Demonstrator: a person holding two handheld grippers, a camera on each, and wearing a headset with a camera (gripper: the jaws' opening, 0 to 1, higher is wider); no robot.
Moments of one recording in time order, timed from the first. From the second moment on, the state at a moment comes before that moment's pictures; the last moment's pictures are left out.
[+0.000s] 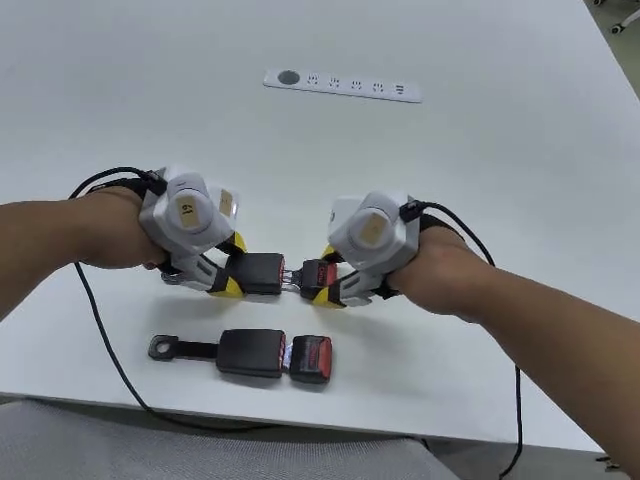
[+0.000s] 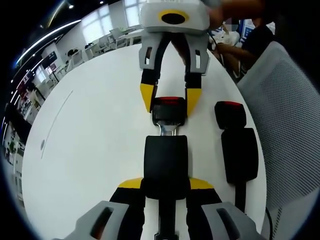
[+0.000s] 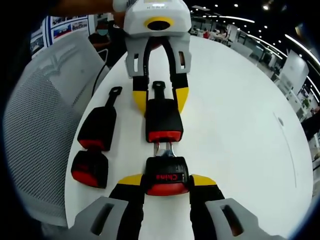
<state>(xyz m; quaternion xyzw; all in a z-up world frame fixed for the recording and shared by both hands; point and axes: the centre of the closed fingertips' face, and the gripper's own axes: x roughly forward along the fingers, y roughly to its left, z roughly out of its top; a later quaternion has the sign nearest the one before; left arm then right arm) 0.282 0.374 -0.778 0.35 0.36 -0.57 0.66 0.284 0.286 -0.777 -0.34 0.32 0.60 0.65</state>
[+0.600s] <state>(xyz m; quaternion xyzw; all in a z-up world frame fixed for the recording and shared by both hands) 0.282 0.372 -0.777 0.35 0.36 -0.56 0.66 0.287 0.200 -0.778 -0.35 0.34 0.56 0.66</state>
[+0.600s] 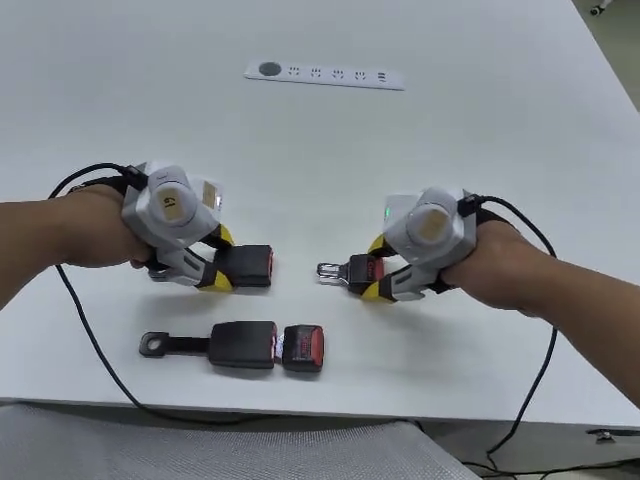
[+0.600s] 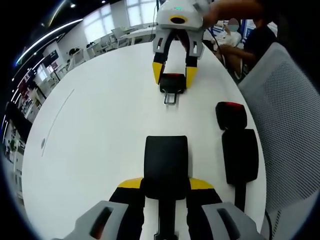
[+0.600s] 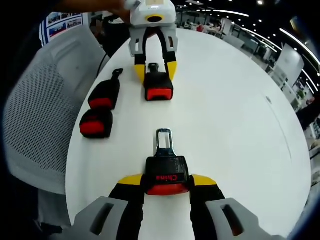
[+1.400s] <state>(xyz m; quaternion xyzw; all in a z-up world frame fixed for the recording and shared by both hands) 0.284 0.372 -0.777 0.36 0.35 -0.56 0.65 0.289 0.158 -0.776 -0.36 0.37 0.52 0.68</state>
